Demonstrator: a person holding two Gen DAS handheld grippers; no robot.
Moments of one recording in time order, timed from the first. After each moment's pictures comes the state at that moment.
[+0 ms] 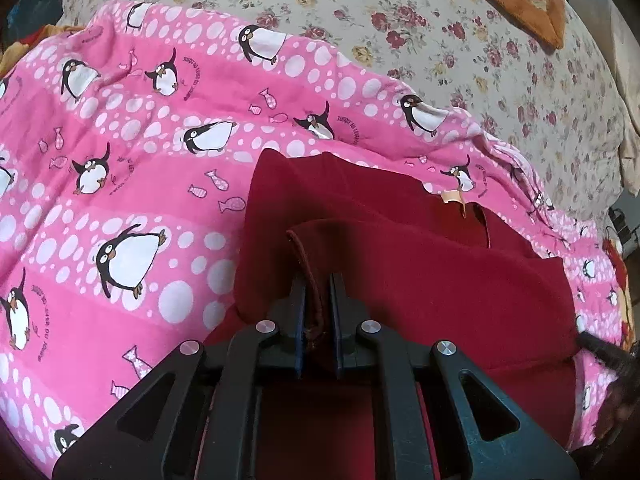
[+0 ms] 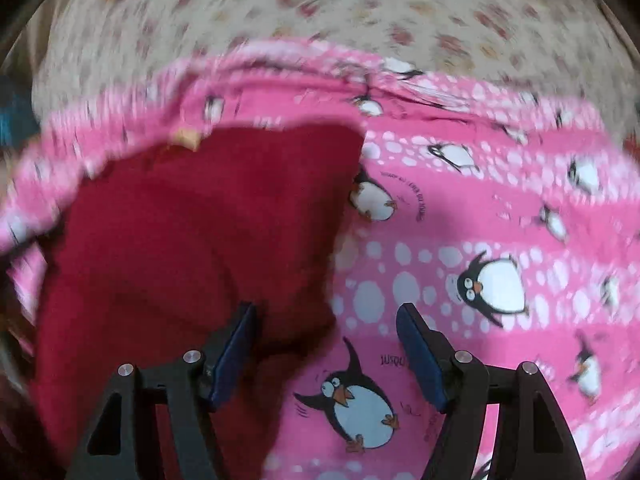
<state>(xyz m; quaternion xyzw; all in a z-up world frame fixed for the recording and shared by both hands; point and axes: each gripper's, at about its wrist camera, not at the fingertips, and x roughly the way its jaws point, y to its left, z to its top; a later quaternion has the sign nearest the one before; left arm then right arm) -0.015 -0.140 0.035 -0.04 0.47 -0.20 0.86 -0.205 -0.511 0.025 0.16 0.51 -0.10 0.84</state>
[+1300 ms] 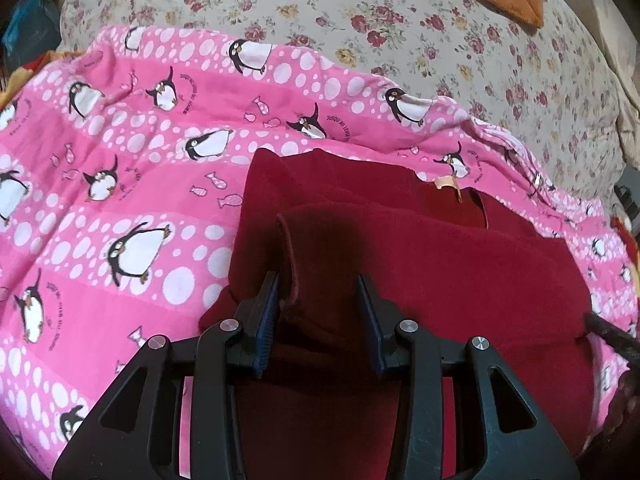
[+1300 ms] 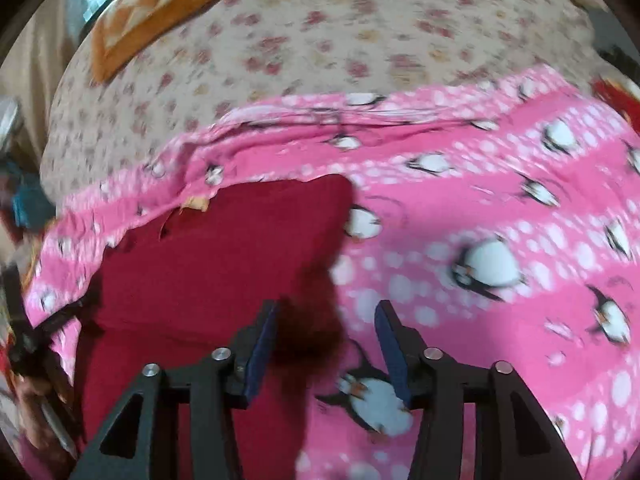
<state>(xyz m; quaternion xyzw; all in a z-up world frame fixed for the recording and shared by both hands) -0.041 -0.145 0.038 0.00 0.44 -0.20 0.87 -0.207 -0.495 0.050 0.20 0.45 -0.12 0.86</state>
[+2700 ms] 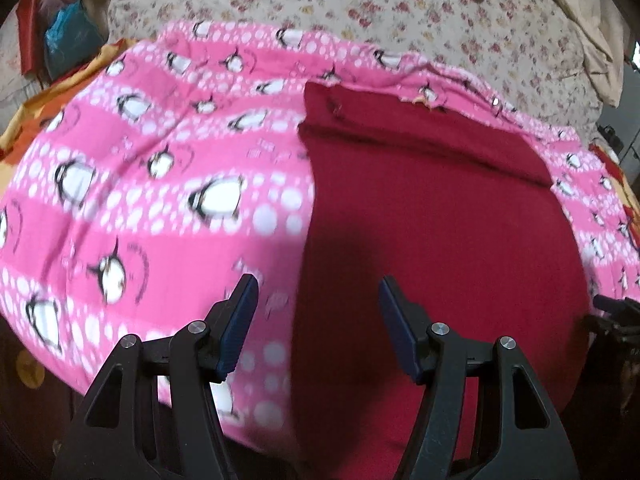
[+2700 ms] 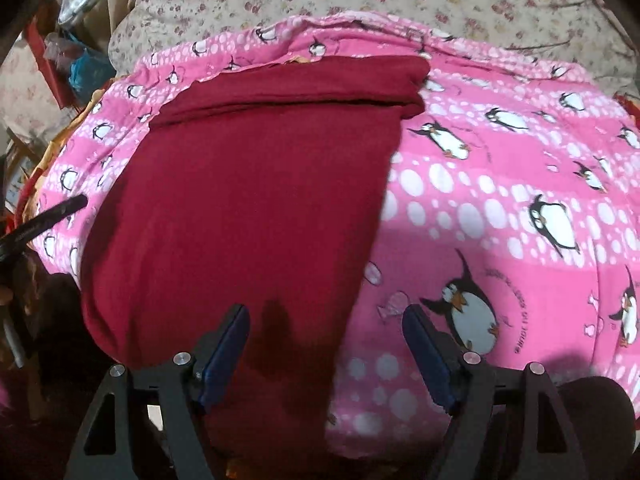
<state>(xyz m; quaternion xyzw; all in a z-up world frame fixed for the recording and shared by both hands) -0.221 -0.043 0.059 0.05 0.46 -0.18 0.87 -0.360 -0.380 0.044 0.13 0.52 -0.03 0.85</state>
